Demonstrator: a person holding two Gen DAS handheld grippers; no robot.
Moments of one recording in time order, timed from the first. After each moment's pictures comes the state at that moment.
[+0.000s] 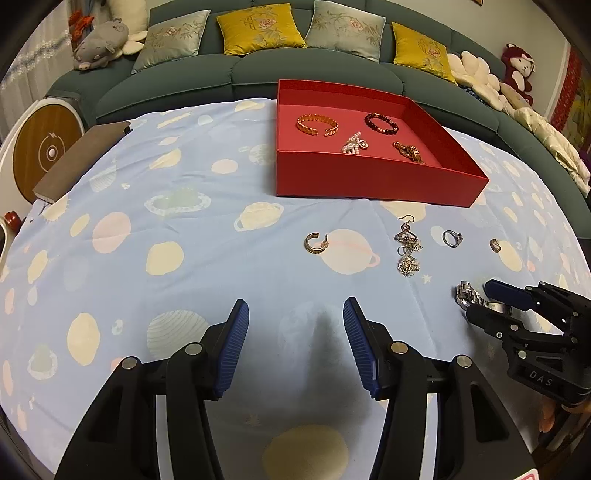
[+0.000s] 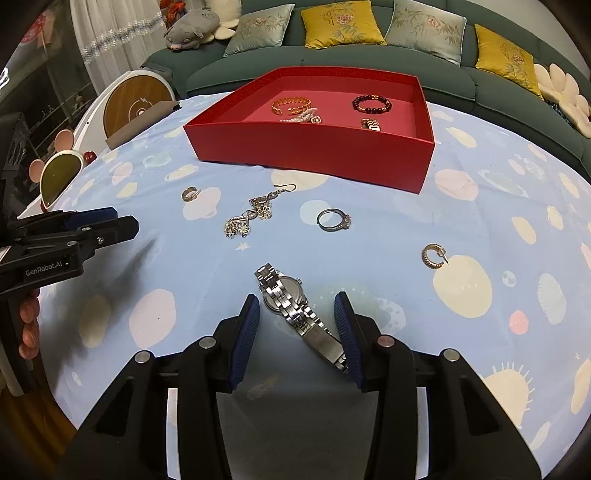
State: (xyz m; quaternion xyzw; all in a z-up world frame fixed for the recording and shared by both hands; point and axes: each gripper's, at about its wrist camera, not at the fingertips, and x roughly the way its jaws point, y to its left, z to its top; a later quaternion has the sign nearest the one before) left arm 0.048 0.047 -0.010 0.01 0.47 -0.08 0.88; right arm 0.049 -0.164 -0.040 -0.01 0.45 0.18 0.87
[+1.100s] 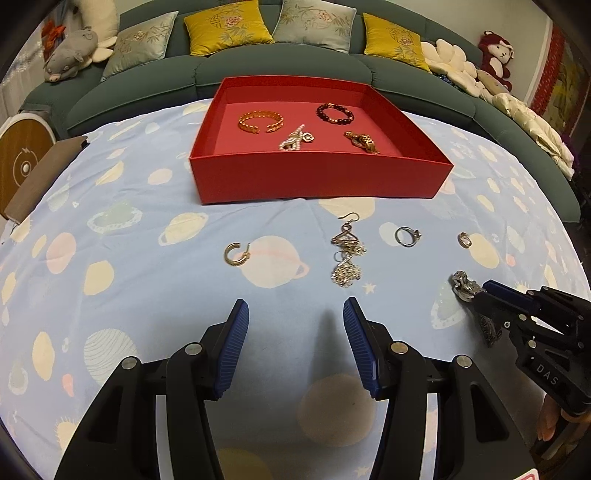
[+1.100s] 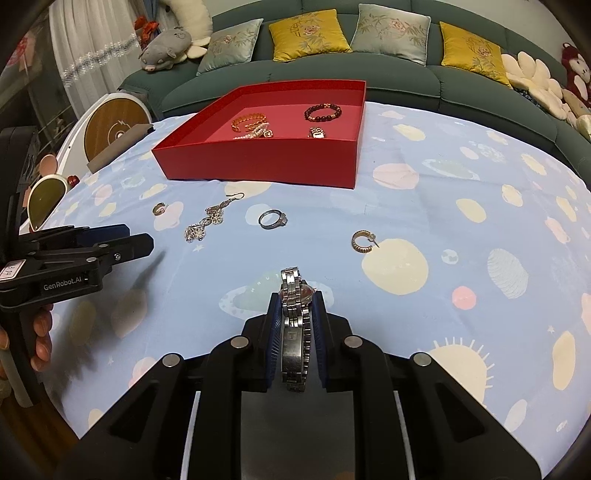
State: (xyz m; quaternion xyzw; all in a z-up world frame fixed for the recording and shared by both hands) left arm 0.057 -0.007 -0.015 0.03 0.47 -0.13 0.87; right arm 0.035 -0.207 -0.031 0.02 0.44 0.13 0.89
